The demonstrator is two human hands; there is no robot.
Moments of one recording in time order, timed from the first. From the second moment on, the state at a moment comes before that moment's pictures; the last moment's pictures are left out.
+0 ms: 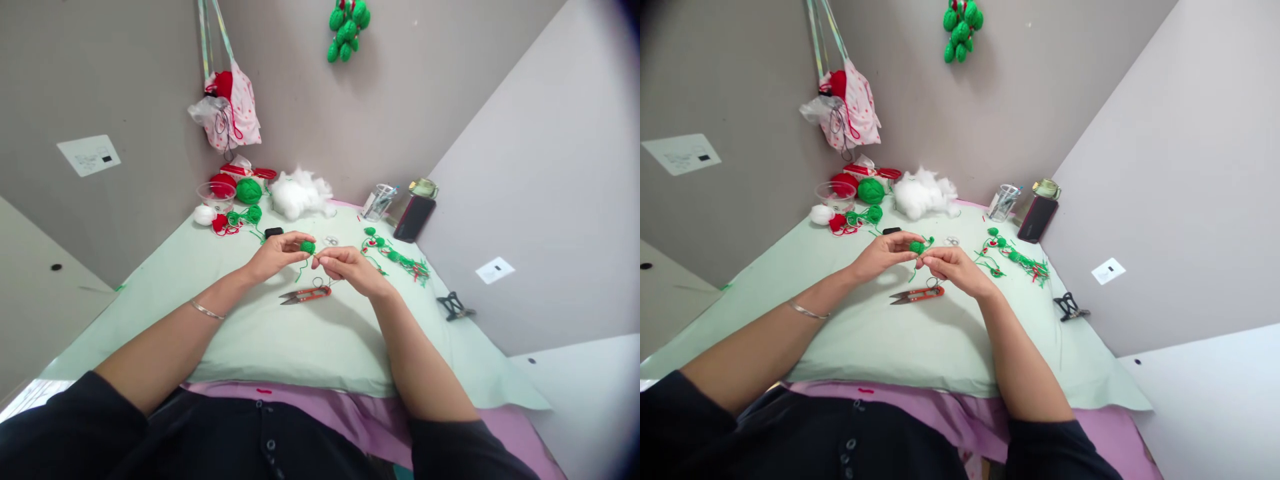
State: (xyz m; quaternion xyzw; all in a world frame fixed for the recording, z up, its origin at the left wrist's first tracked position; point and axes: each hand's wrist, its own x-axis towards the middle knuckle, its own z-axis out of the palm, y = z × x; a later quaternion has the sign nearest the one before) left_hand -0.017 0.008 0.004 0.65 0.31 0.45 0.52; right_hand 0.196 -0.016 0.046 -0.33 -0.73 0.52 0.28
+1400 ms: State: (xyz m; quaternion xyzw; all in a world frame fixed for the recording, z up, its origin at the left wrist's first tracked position) left_hand -0.026 0.015 0.006 0.54 0.23 0.46 0.67; right_hand 0.178 -0.020 0.031 -0.45 -0.74 0.26 0.43
